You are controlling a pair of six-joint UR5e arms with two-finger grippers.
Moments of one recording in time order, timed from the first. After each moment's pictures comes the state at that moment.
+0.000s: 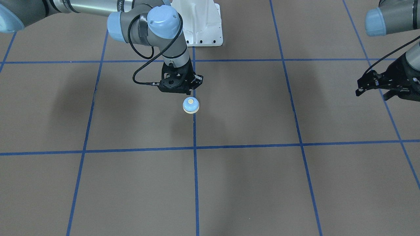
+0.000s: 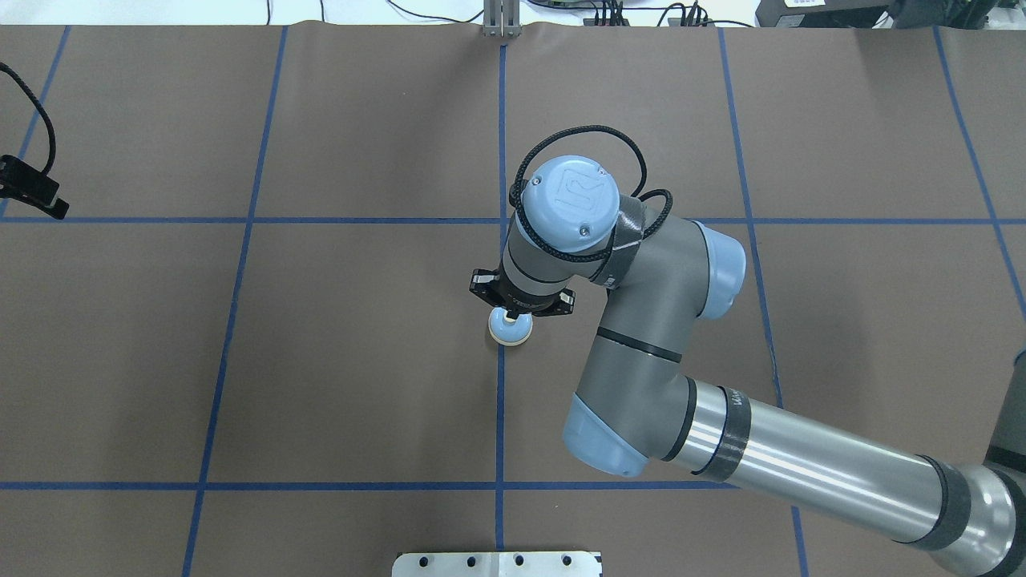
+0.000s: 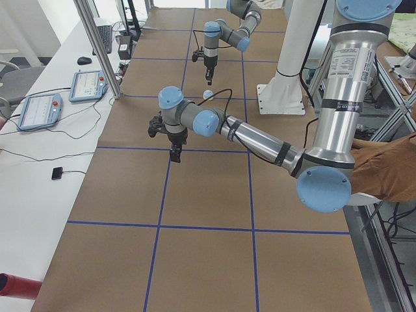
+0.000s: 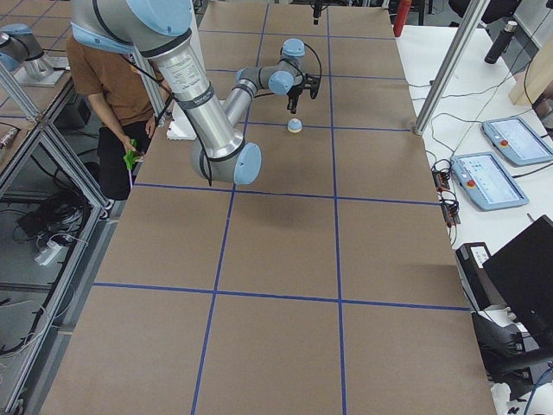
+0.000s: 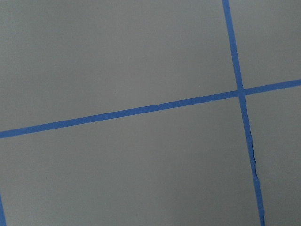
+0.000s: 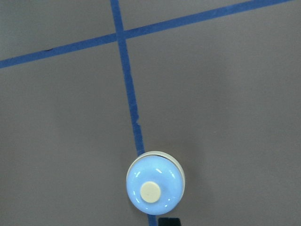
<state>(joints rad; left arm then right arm) -1.20 -1.69 -1.86 -1.56 -2.32 -0.36 0.50 -0.82 1.62 -1.51 1.91 1.45</state>
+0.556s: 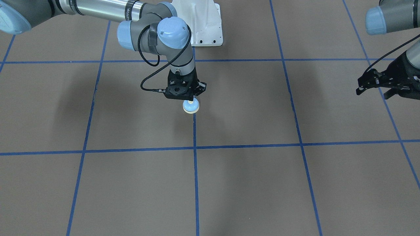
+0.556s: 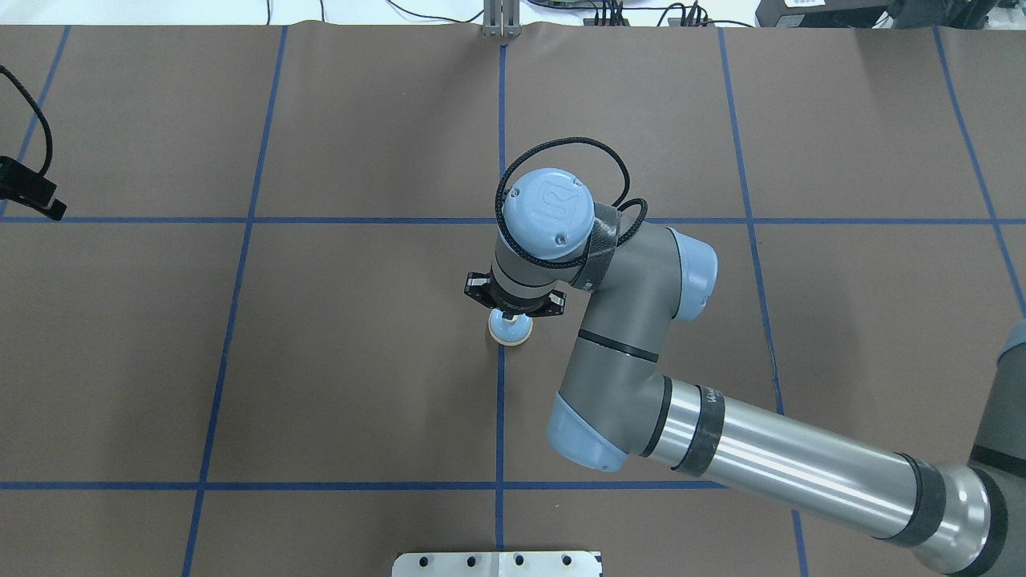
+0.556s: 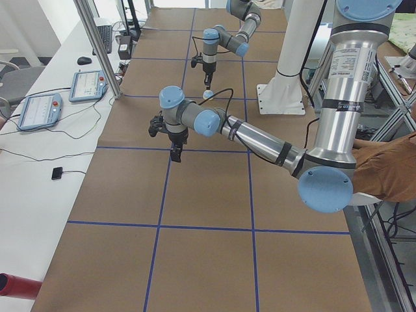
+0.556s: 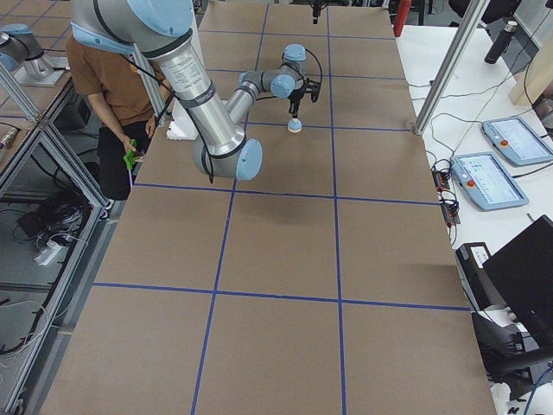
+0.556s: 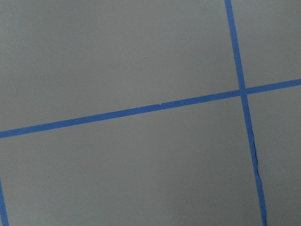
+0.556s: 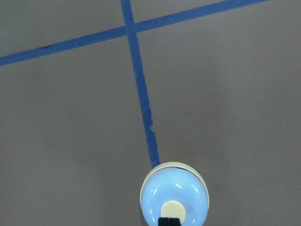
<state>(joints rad) -1.20 -1.68 -1.87 -1.56 -2.32 -0.36 0.48 -0.79 1.54 -1.48 1.88 1.45</state>
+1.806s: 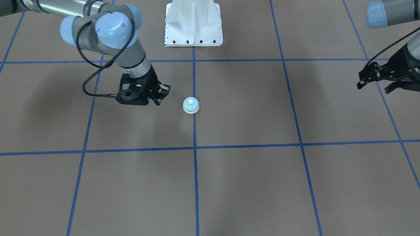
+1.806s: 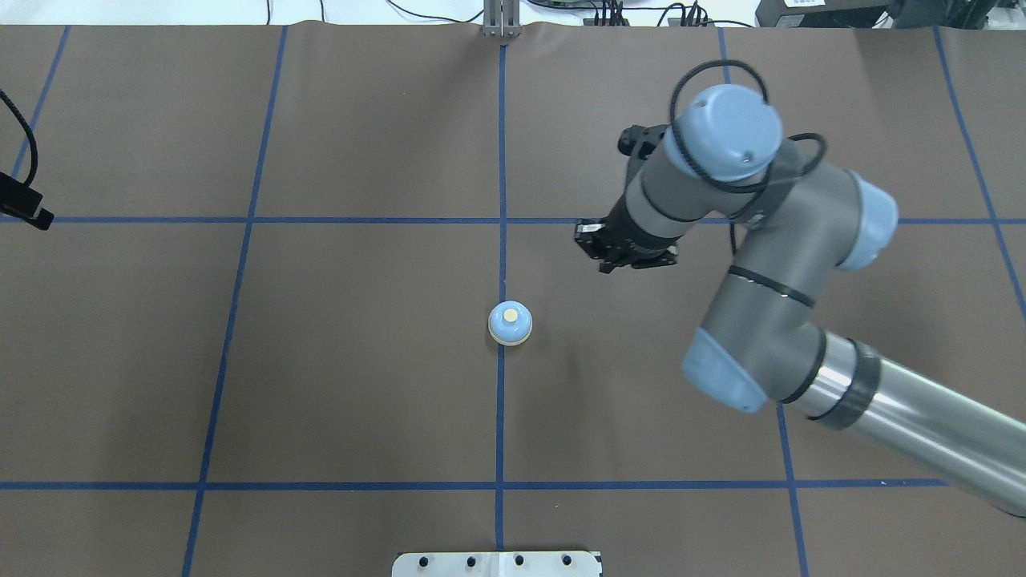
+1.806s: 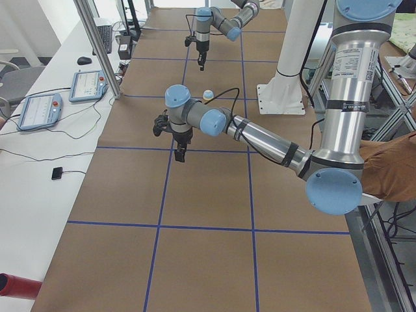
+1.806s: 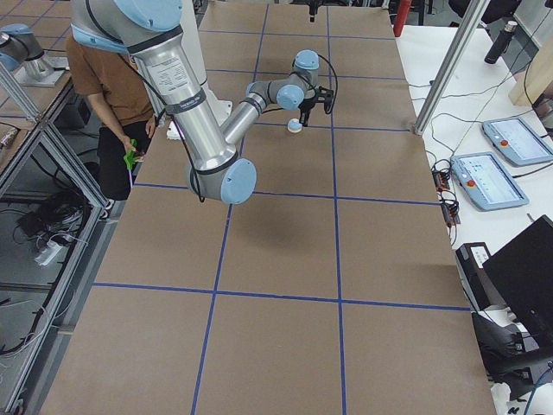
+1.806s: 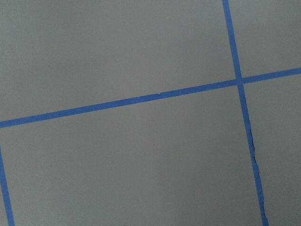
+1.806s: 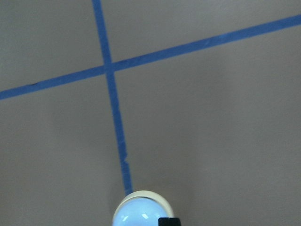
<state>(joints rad) -1.20 -1.64 -1.92 -1.56 -2.31 -0.36 0.69 -1.05 1.78 -1.48 2.04 1.31</state>
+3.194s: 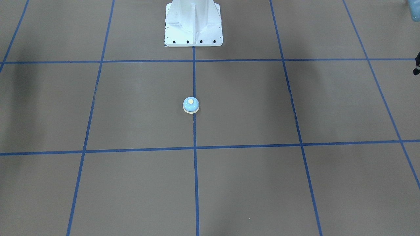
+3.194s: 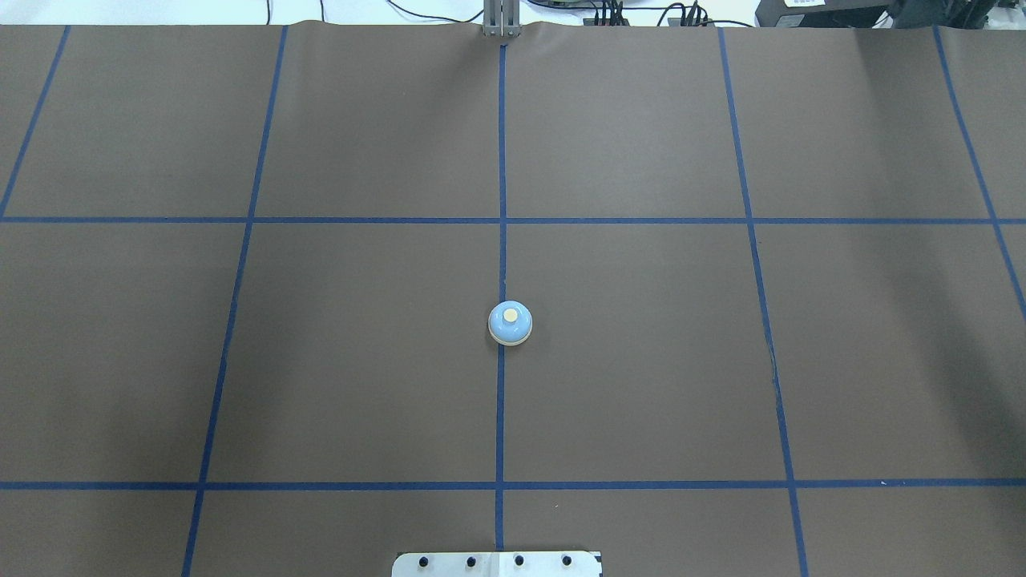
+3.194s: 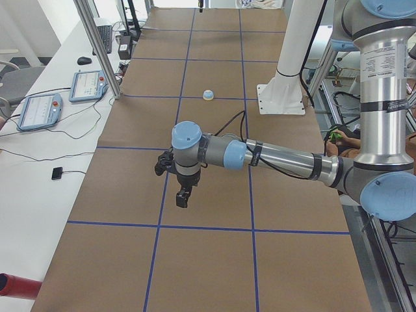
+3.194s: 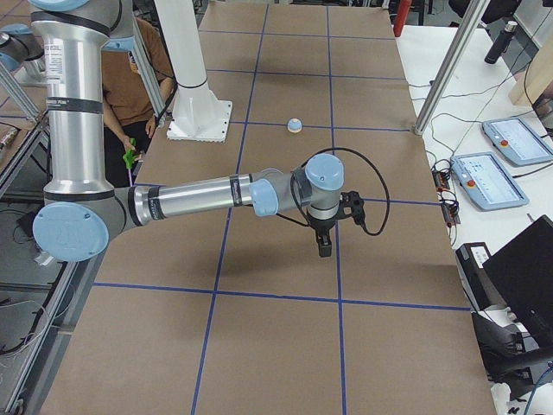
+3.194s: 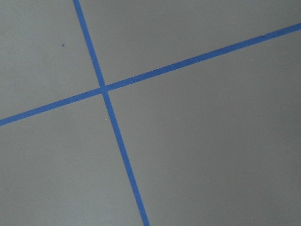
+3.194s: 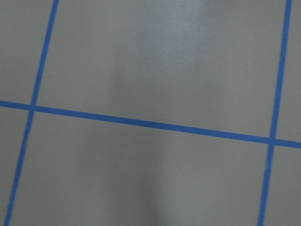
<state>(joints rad) -1.46 -1.46 -1.86 -1.56 -2.27 0.12 1.45 -1.60 1.75 -1.47 2.35 0.07</state>
